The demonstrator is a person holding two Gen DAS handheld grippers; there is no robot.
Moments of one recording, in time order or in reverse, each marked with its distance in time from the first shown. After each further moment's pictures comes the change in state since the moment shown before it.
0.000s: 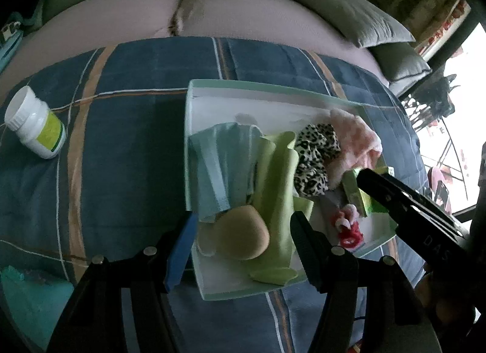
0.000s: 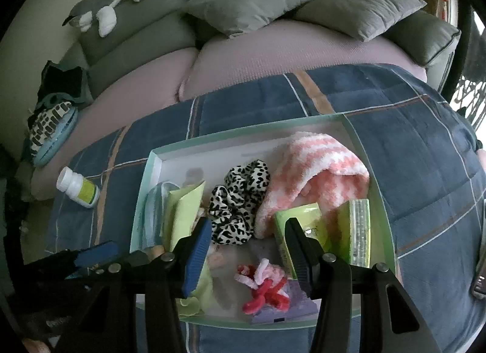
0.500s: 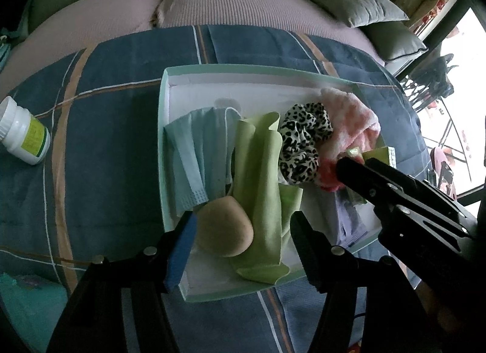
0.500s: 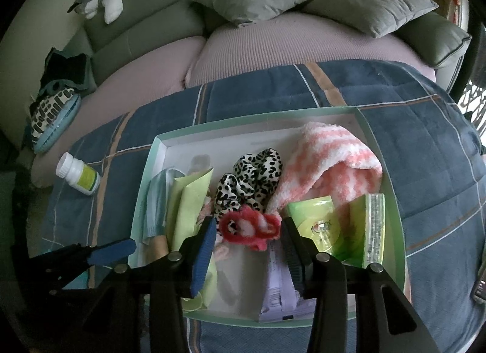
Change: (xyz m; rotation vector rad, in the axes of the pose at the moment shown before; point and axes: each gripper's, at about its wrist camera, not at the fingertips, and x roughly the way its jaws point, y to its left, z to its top) left arm 0.017 -0.022 -0.007 0.074 0.056 0.007; right arm 0.009 0.011 -0.003 -0.039 0.035 0.008
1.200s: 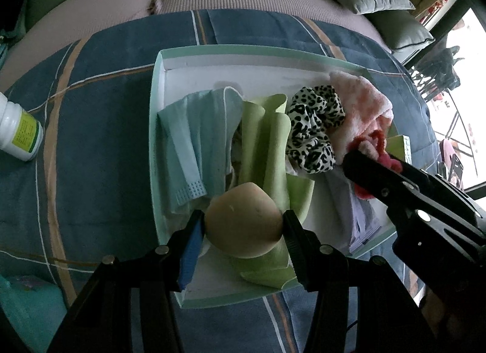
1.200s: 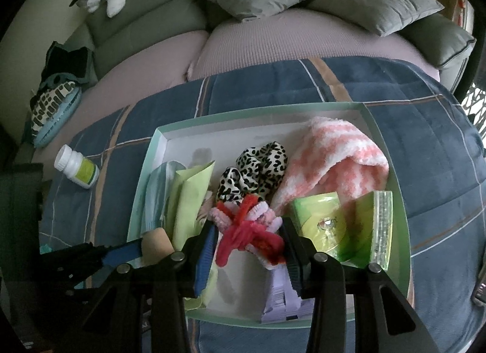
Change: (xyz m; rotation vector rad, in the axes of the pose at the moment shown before) left arm 0.022 -0.003 -0.002 0.008 0.049 0.026; right arm 0.008 0.004 -0.003 -0.023 0.024 0.001
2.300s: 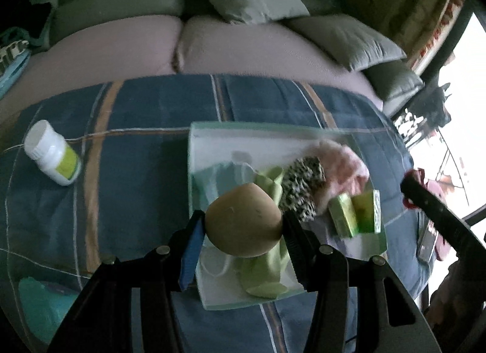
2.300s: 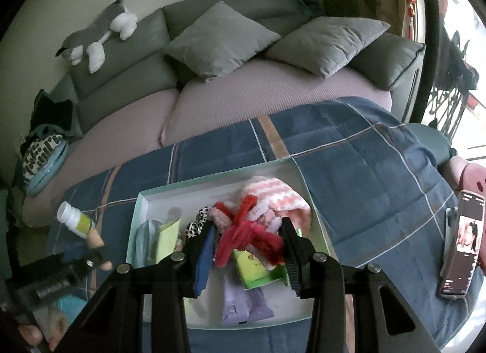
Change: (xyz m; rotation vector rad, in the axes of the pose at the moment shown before) left arm -0.066 0.010 0.011 -0.042 -0.214 -0.014; right arm -0.078 -0.046 0.008 0.107 -0.224 -0.078
